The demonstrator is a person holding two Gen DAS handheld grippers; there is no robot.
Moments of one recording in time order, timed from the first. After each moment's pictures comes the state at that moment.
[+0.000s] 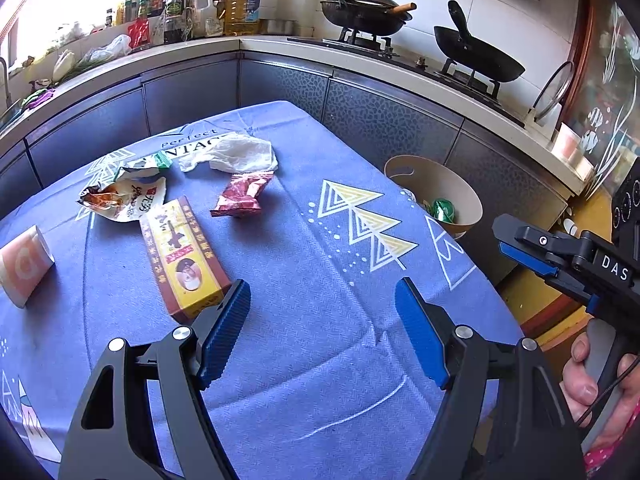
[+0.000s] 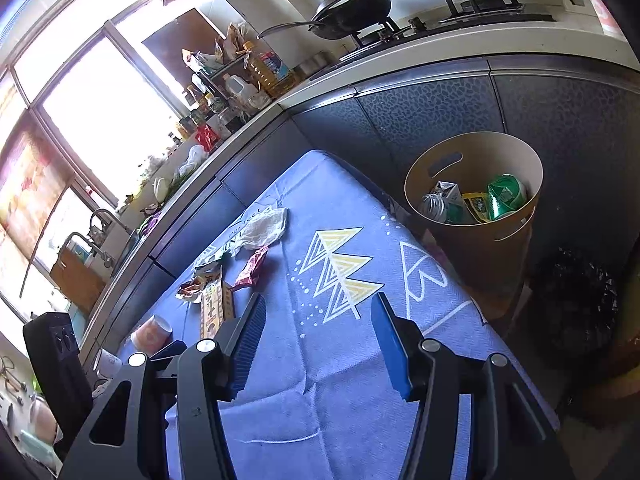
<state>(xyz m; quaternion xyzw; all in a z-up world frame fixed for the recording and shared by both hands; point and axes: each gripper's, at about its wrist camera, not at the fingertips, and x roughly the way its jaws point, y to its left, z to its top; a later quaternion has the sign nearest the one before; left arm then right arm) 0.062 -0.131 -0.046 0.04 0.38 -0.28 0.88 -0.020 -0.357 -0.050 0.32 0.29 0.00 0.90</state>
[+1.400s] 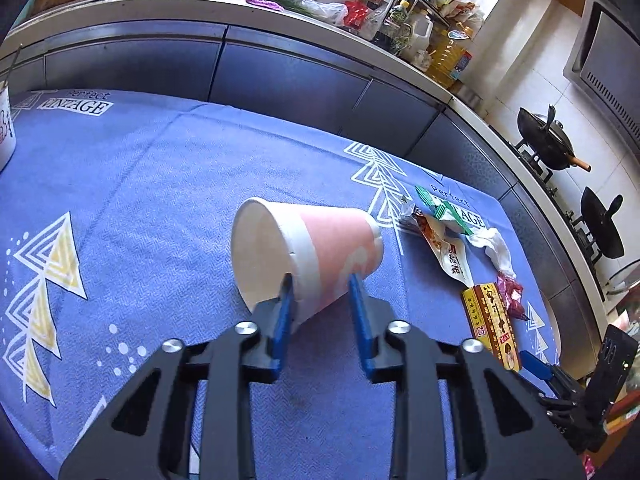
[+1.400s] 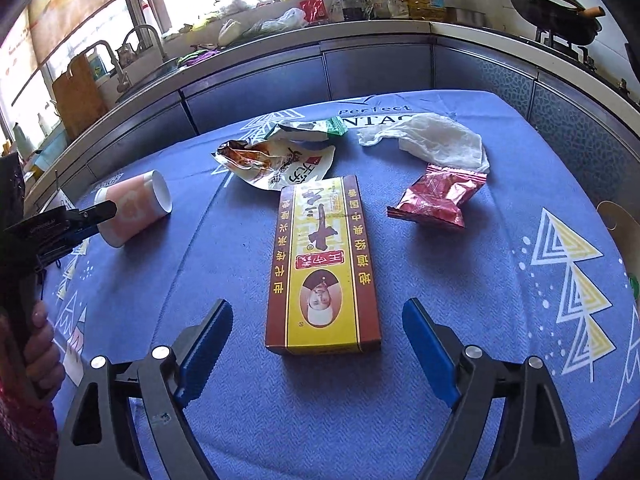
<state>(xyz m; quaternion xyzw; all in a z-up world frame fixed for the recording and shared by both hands) 0.181 0.172 -0.094 -0.19 0.40 -0.10 0.89 0.125 -0.141 -0.100 0.06 0.42 0.10 0.90</state>
